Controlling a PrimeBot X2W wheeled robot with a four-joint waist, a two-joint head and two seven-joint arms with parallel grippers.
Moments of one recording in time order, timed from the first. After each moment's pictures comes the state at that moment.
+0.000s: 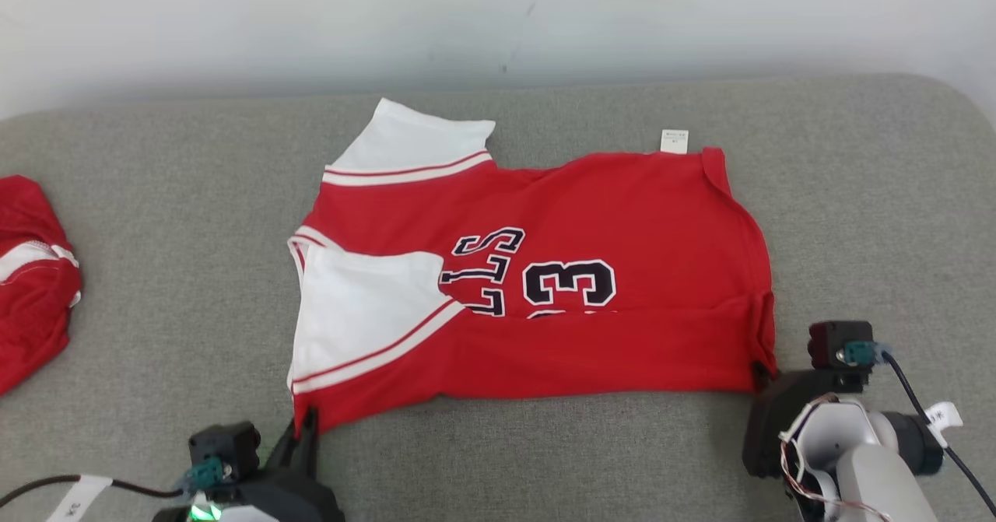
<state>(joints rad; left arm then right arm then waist) -0.26 0.20 -0.31 0.52 -0.56 0.04 -0.05 -0.34 -0.05 -0.14 0.51 0.03 0.13 0.36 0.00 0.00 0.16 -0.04</state>
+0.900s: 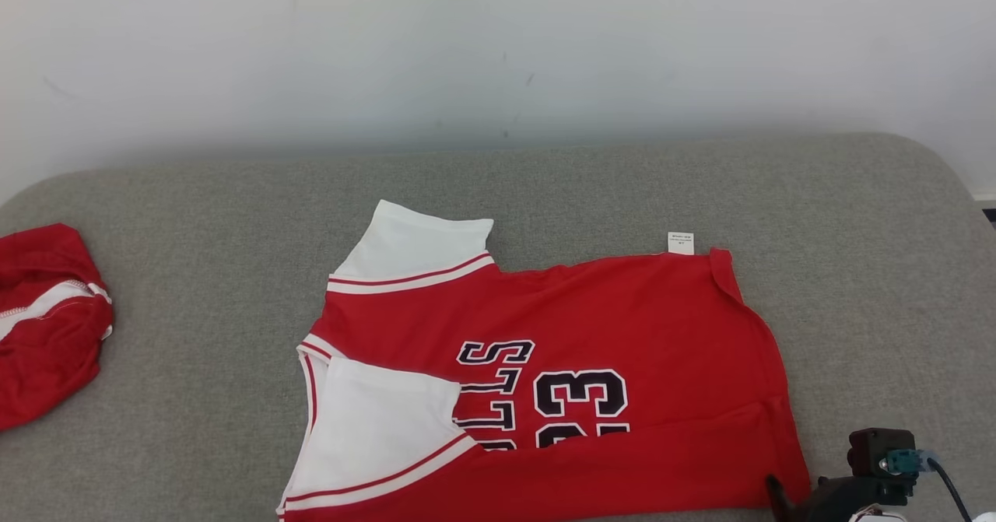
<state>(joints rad) 0.05 0.29 -0.32 0.28 -0.57 0.15 0.03 0.00 -0.06 -0.18 0.23 0.11 0.13 0.49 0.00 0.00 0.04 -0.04</state>
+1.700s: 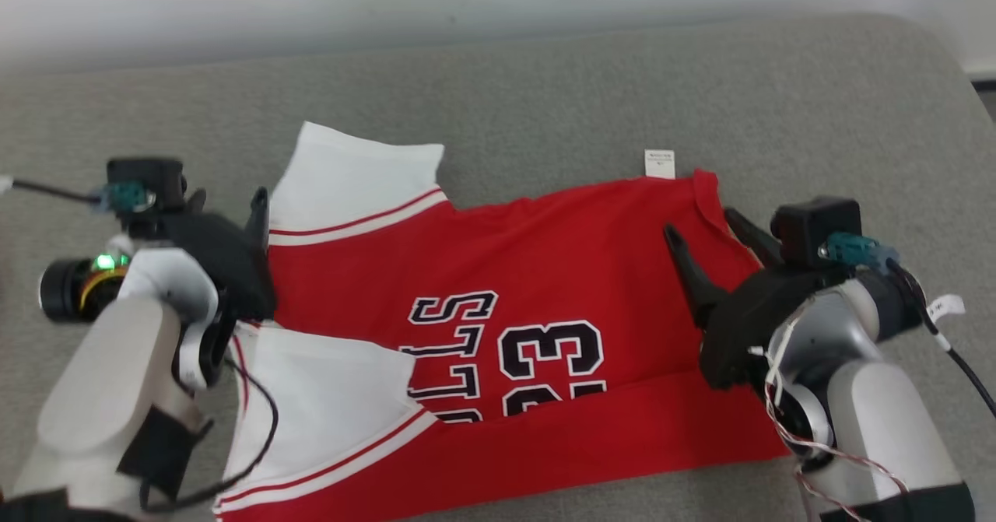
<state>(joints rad) -0.74 0.32 -0.34 0.59 -0.55 0.05 0.25 -0.37 -0.10 0.09 0.01 0.14 0.13 0.50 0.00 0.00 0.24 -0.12</state>
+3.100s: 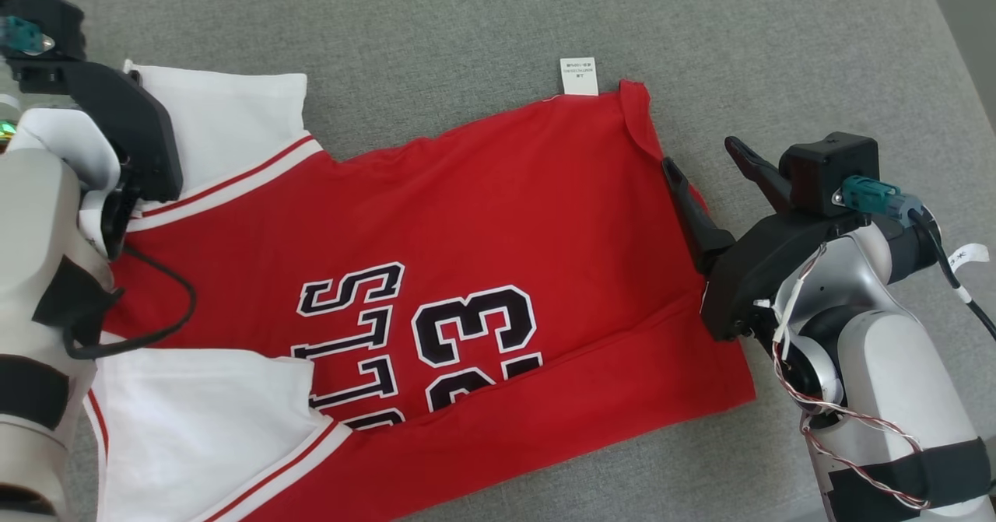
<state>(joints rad) -1.17 0.36 -0.43 1.06 -0.50 -0.05 0.29 -0.49 -0.14 0.14 0.00 0.16 0.13 0.48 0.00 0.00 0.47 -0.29</state>
